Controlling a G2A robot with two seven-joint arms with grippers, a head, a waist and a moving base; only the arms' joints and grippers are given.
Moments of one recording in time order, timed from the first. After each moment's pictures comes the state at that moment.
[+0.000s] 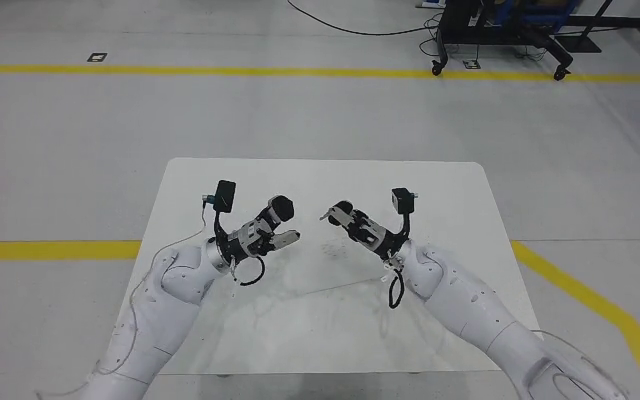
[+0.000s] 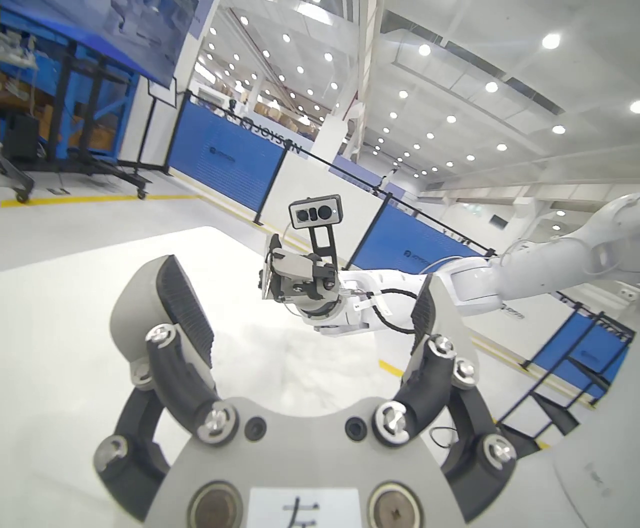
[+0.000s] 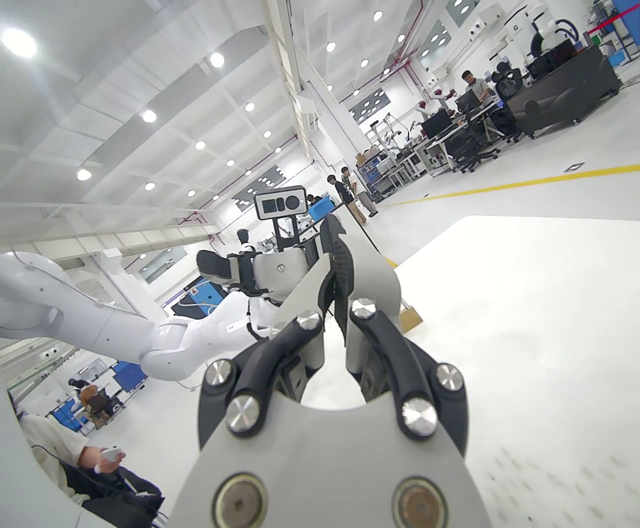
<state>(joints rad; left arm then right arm) 1.16 -1.10 -1.12 -1.35 0.12 -1.01 -0.42 -0.97 -1.17 0.67 -1.06 -0.22 -1.01 -0.21</state>
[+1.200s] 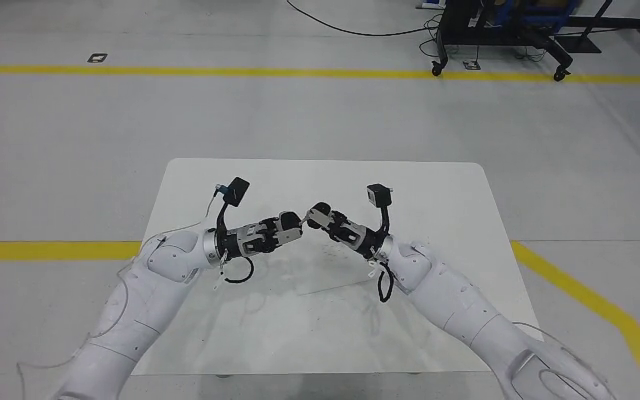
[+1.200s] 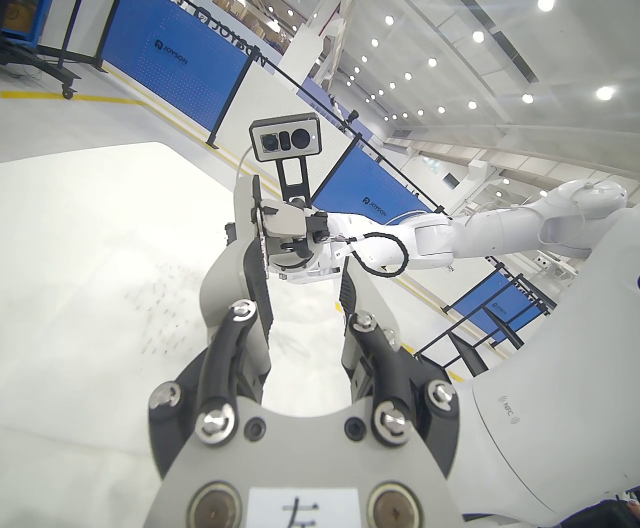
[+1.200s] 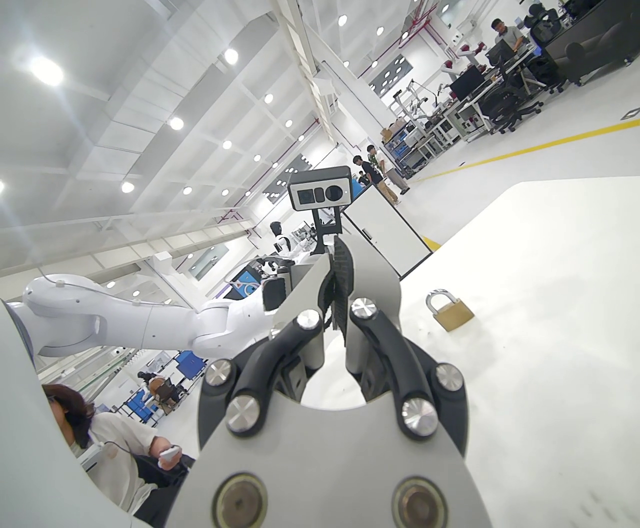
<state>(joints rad) 1.02 -1.04 -0.99 -1.25 -0.21 -1.01 -0.81 -0.94 -1.25 0.66 -1.04 0.02 -1.01 0.09</state>
